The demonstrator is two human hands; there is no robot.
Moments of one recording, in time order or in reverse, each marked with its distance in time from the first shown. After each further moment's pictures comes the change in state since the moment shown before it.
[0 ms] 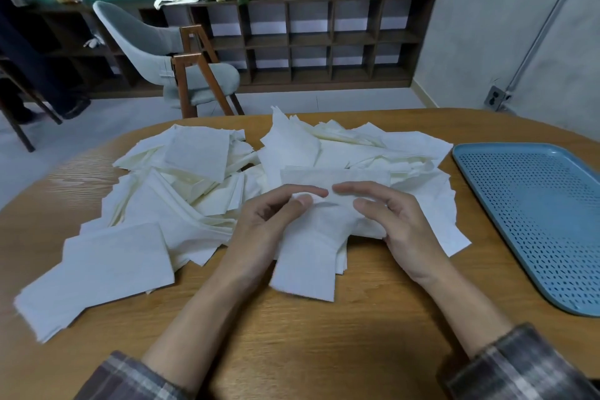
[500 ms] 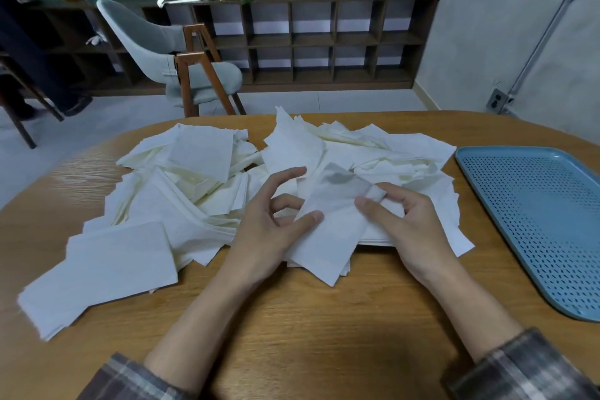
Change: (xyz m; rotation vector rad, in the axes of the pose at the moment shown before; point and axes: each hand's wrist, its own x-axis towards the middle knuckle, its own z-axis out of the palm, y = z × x) left_hand 0.002 -0.002 -0.005 0.132 0.069 -0.049; right_hand -0.002 -0.002 0.000 0.036 0.179 0.137
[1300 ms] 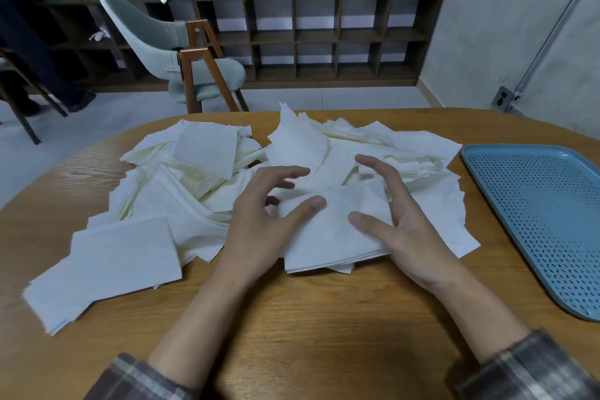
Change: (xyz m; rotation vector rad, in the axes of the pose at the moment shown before) left_hand 0.002 0.001 -0.007 0.213 0.149 0.220; right_hand -0.008 -0.011 0.008 -0.026 -0.238 -0.055
